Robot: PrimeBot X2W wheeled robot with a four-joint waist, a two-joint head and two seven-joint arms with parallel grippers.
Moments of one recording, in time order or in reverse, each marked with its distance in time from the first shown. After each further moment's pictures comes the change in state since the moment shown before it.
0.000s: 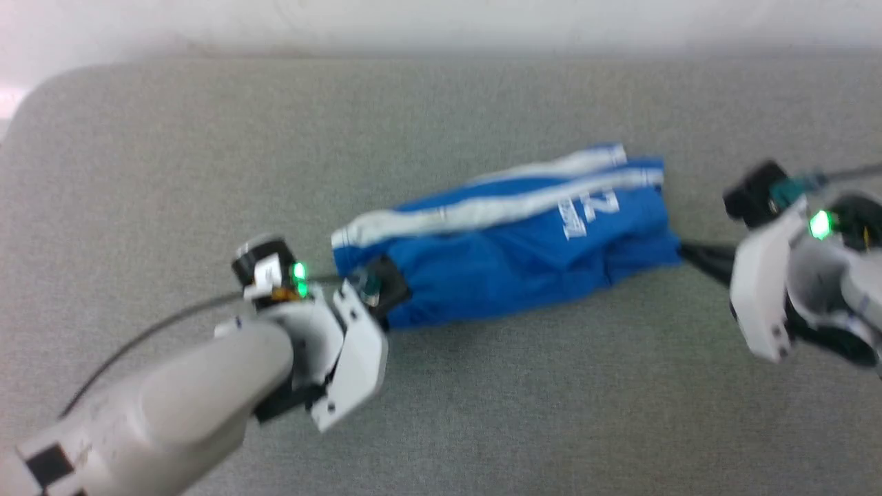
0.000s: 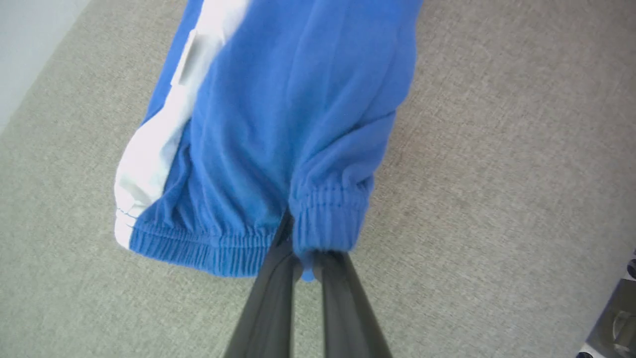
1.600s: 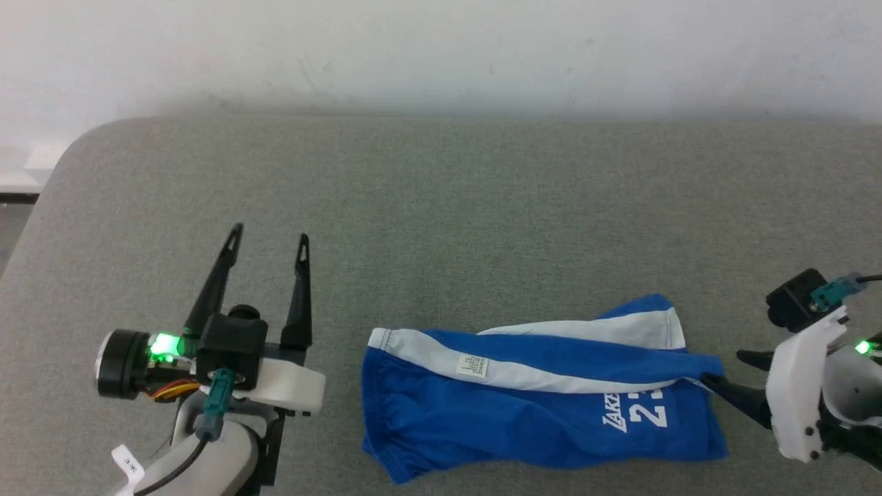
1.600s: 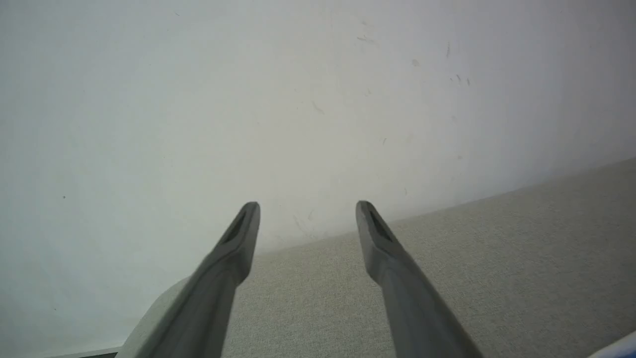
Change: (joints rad) left arm 0.501 0.037 0.440 -0.262 0.175 0.764 -0.611; right arm 0.630 -0.058 -0.623 -0.265 -0.136 0.000 0.304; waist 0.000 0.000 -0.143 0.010
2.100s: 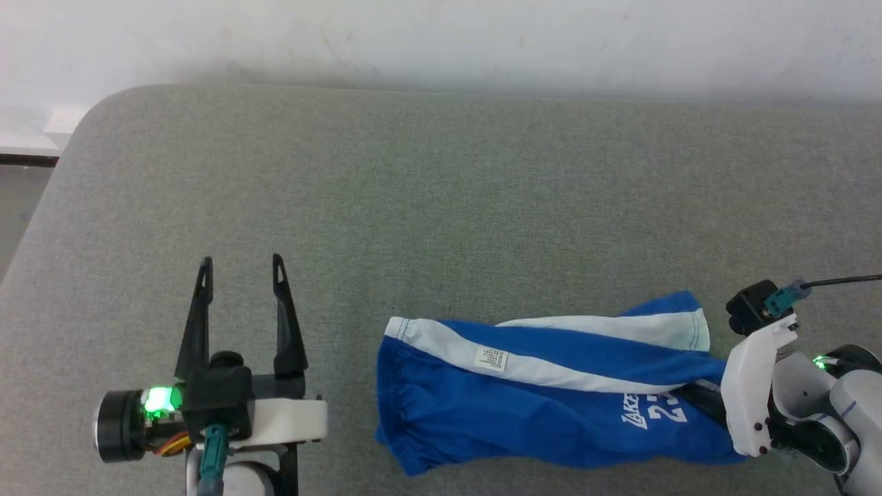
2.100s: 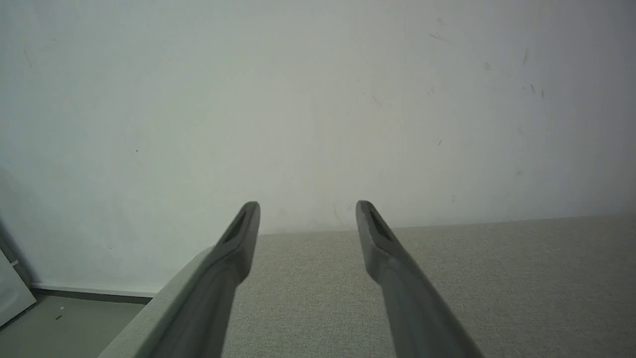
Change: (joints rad) left arm 0.277 -0.242 0.361 -0.085 0.287 -0.015 -0.001; right arm -0.058 0.209 0.036 0.285 -0.049 0.000 0.016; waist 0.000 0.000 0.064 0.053
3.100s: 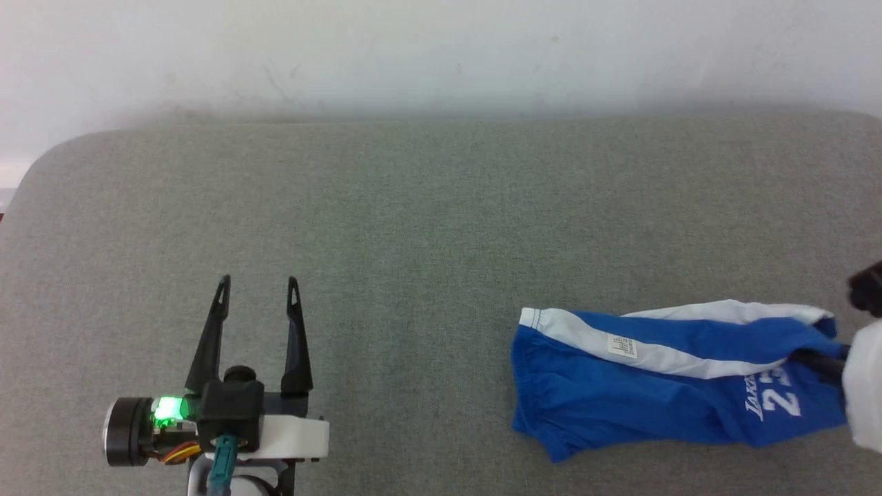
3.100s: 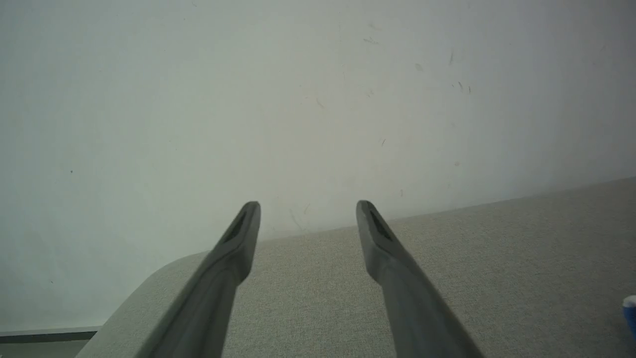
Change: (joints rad) left arm 0.092 -0.160 0.184 0.064 0.185 -0.253 0.000; right arm 0.069 -0.350 -0.076 -0.258 0.097 0.000 -0.066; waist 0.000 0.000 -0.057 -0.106
